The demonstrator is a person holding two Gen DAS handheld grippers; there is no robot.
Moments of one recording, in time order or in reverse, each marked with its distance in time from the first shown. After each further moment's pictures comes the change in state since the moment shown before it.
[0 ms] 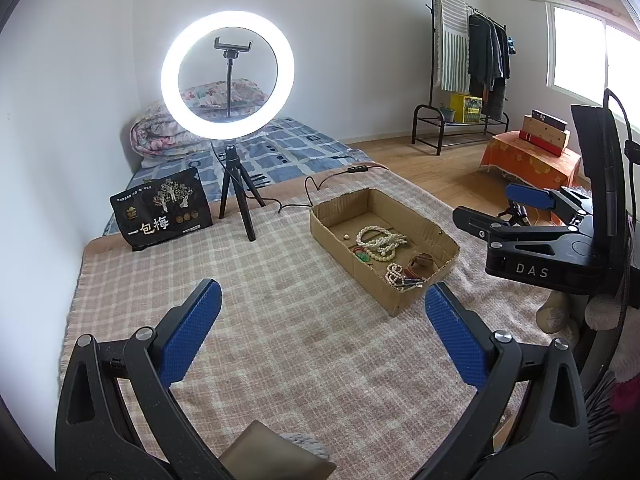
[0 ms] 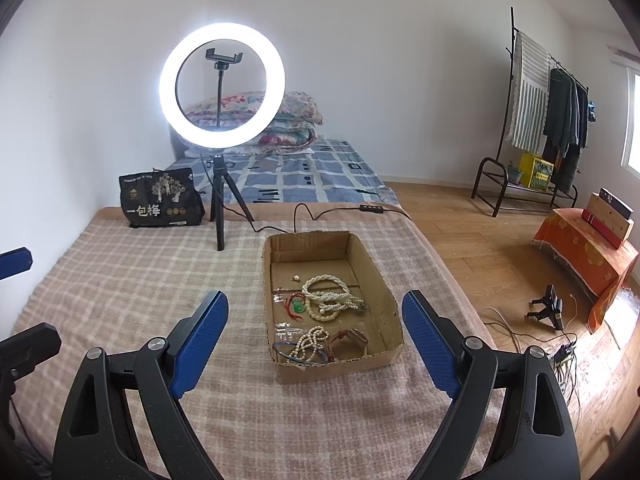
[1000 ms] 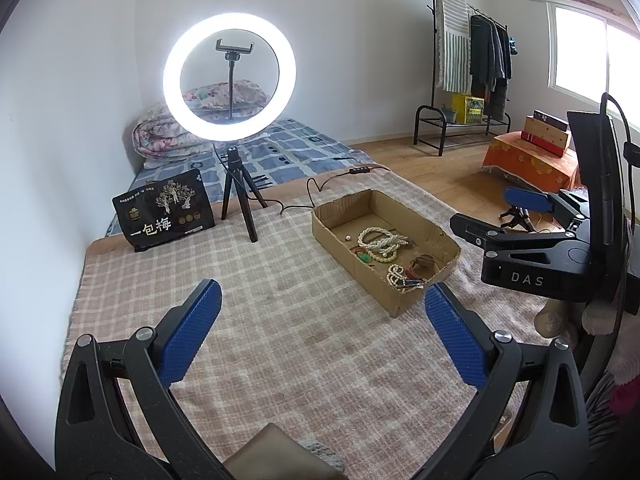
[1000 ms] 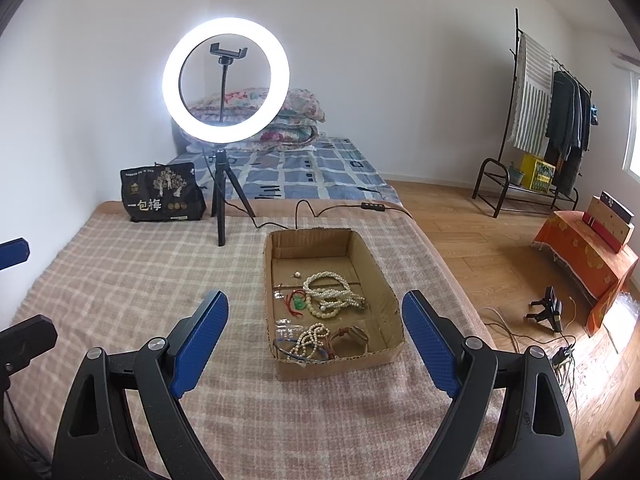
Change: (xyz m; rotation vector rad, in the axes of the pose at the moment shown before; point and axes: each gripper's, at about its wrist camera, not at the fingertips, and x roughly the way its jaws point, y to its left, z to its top) left arm 0.000 -0.001 0.001 0.000 -0.003 0.003; right arm 0.000 0.001 -0.005 -0.015 0.008 0.001
